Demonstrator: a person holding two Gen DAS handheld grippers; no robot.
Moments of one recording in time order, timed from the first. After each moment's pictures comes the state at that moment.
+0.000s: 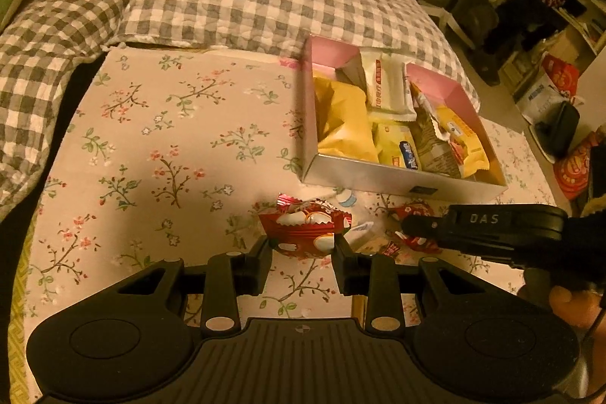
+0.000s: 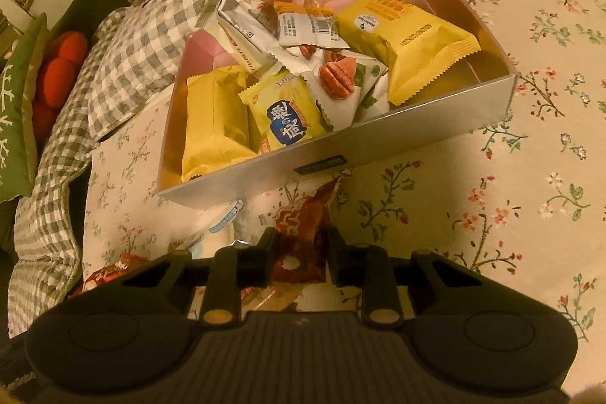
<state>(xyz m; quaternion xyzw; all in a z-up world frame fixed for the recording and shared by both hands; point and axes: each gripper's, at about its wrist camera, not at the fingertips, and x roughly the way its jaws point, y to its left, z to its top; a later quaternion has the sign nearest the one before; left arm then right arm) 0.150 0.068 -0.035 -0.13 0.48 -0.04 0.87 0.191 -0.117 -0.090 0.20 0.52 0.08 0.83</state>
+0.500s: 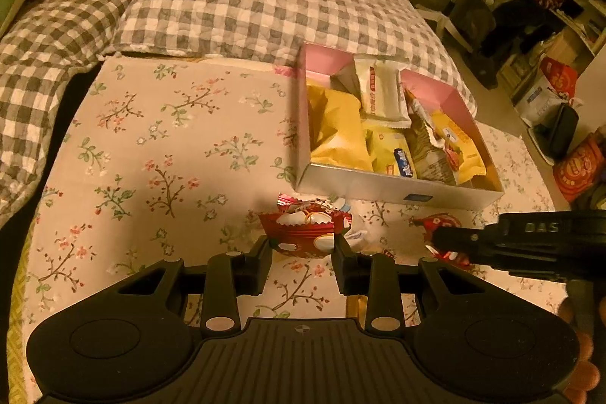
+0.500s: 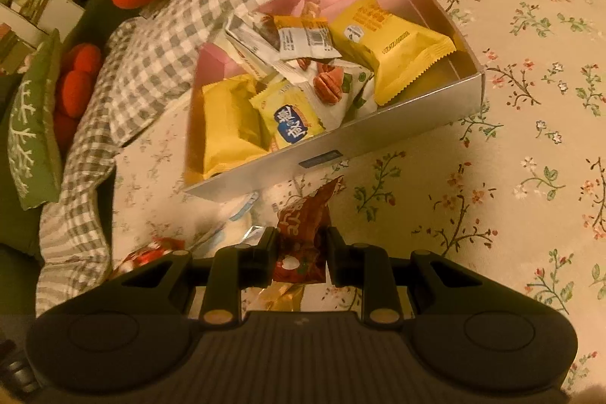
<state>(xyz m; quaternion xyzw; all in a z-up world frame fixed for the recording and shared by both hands) 0.153 0.064 -0.031 -0.13 0.47 -0.04 0.87 0.177 -0.134 -0.068 0.24 0.52 0.10 0.81</state>
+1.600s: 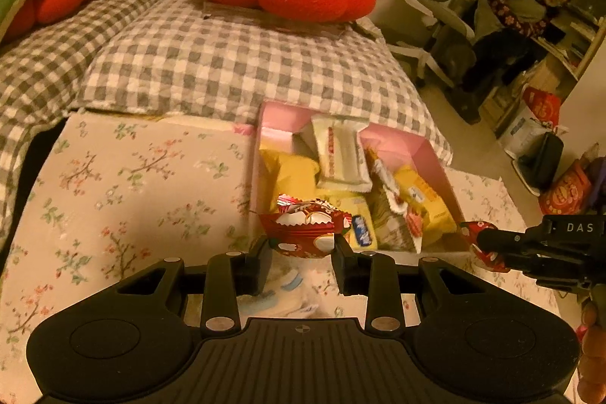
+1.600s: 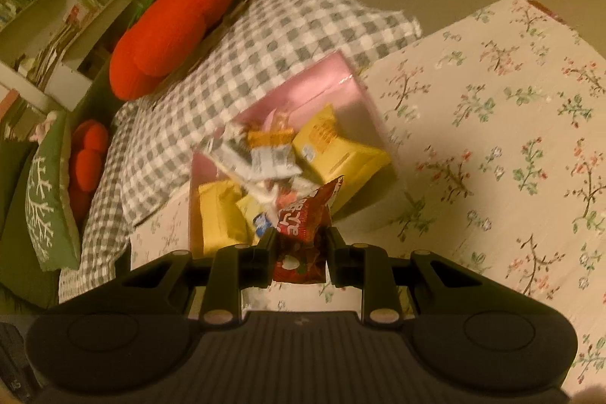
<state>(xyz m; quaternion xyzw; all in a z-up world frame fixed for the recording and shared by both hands) 0.187 0.036 -0.013 -0.13 0.41 -0.05 0.90 0.186 -0.202 -0.031 0.28 0.44 0.07 0.85</state>
